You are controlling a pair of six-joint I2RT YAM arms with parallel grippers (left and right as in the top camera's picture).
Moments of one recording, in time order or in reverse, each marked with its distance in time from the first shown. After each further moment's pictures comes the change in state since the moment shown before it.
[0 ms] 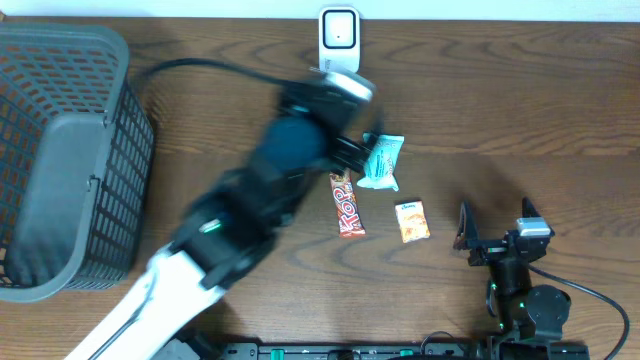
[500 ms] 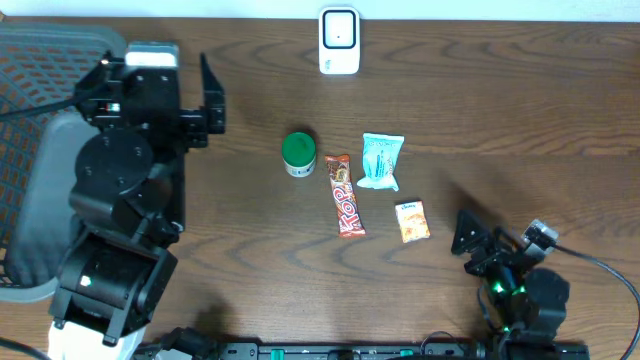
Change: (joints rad) left arm 0.422 -0.267 0.002 -0.057 -0.213 0.139; right arm 0.000 0.091 0.153 -0.424 -0.052 0.650
